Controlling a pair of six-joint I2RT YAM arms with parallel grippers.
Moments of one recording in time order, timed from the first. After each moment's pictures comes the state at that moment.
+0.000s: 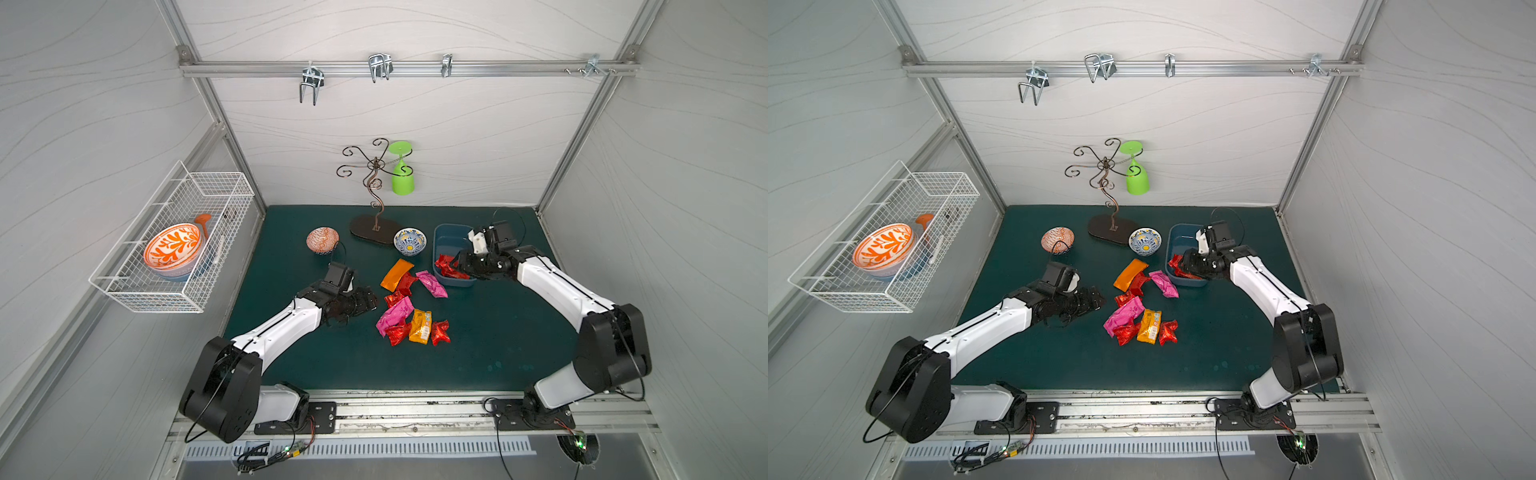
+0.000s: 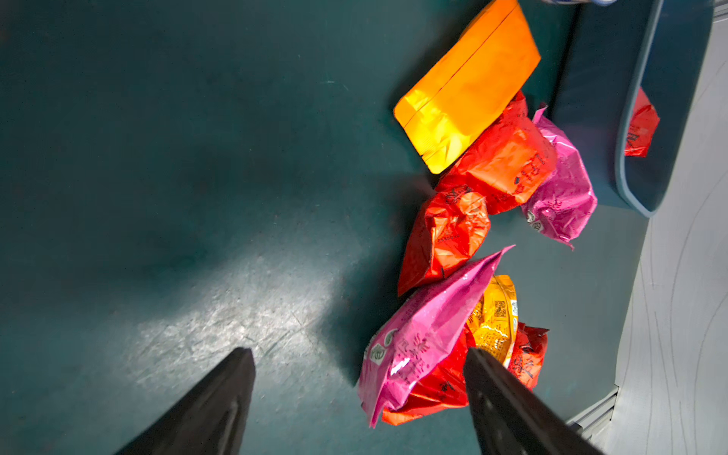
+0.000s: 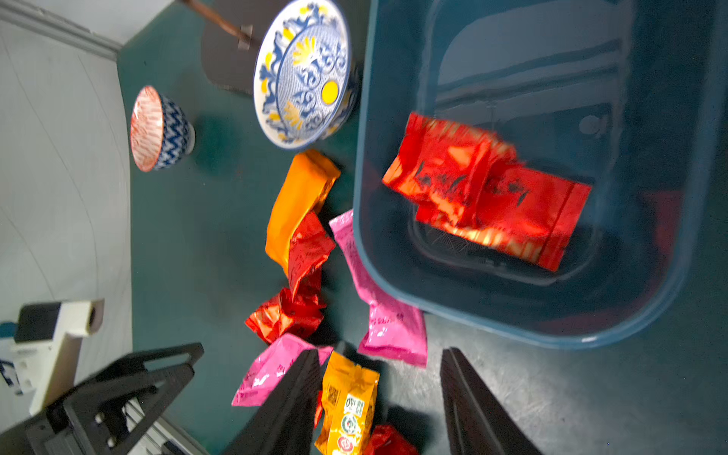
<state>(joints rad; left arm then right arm) -0.41 1.33 0.75 -0.44 0.24 -0.76 0.41 1.51 1.13 -0.57 -0.31 0.48</state>
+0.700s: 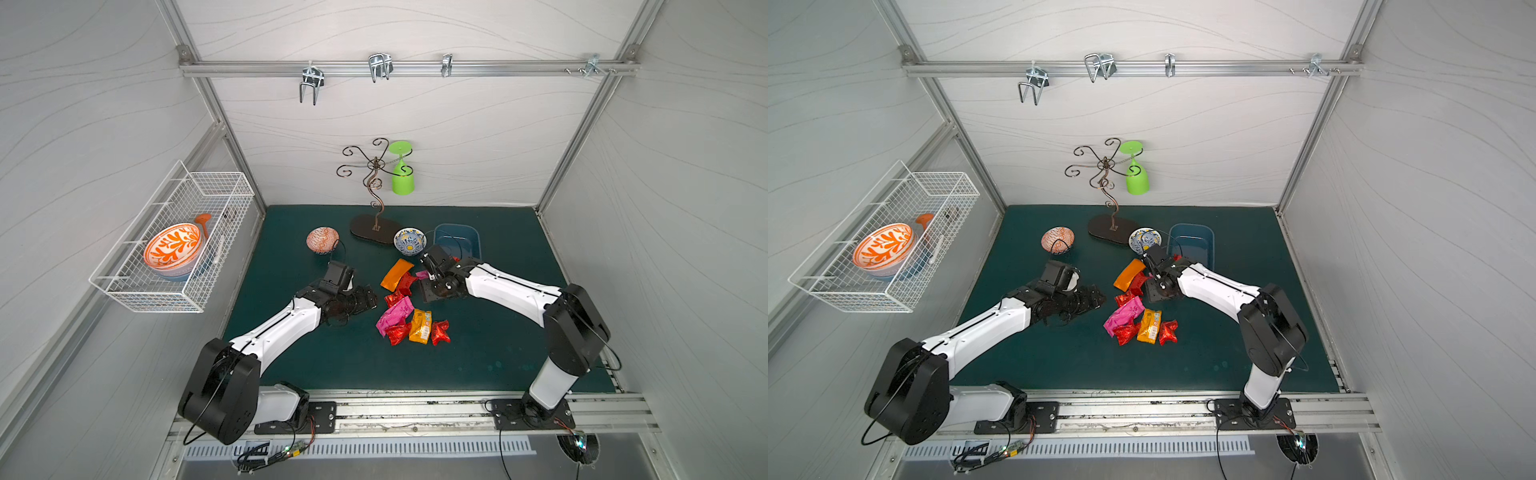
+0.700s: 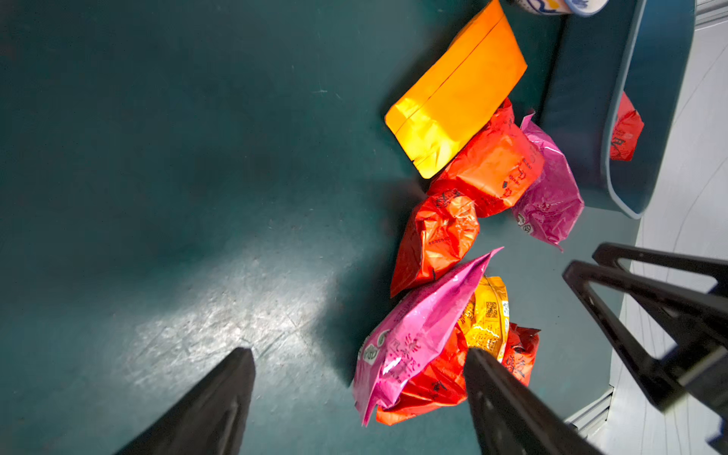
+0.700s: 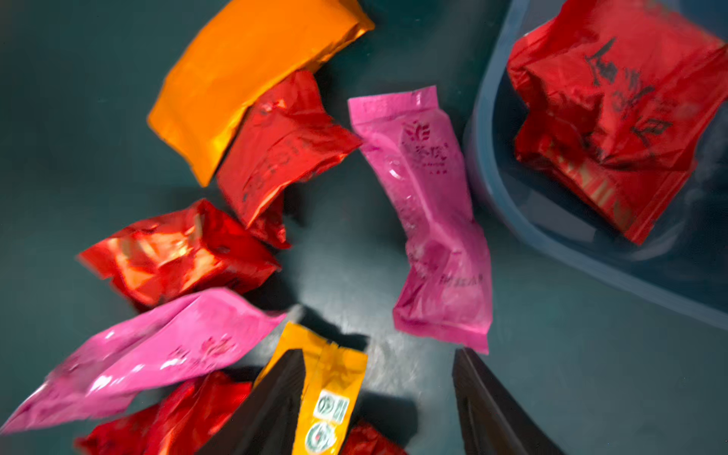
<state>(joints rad) -0.41 1.31 0.75 -0.44 0.24 -0.76 0.77 1.74 1.26 -0.69 0.16 0.41</state>
